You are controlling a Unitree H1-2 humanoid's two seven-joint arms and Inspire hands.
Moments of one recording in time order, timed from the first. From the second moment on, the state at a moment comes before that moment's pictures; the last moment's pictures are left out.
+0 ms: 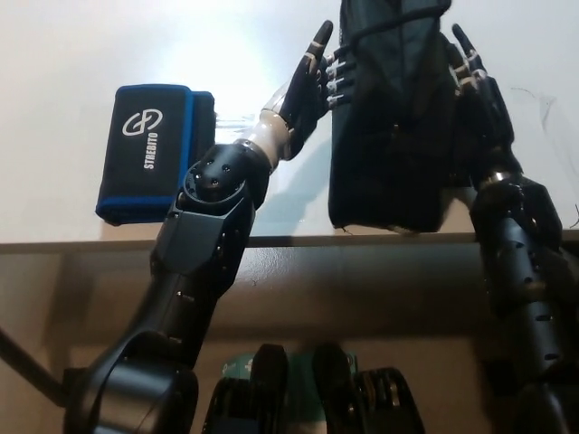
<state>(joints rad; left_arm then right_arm) -0.99 -0.02 0.02 0.82 -0.14 0.03 -0.23 -0.86 -0.06 -0.27 0.81 0.54 -0.14 0.34</state>
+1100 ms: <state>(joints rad) -0.80 0.07 0.08 0.50 -0.14 0.03 -0.21 -0.96 0.10 -0.25 0.95 0.53 -0.16 0.34</state>
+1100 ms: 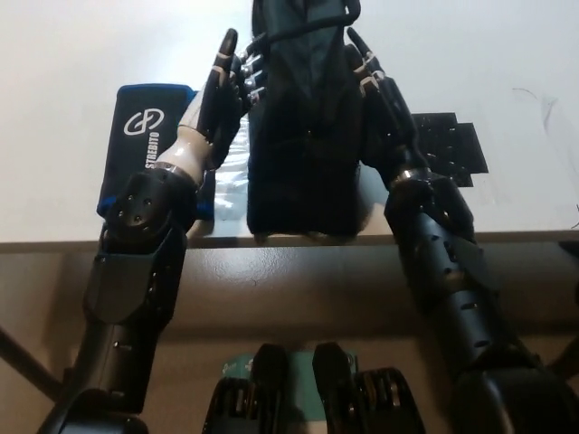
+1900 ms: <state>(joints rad) -0.76 0.11 0.14 0.38 -0.18 0.06 -0.20 -1.00 0.16 -0.24 1.04 0.49 -0.21 0.34</state>
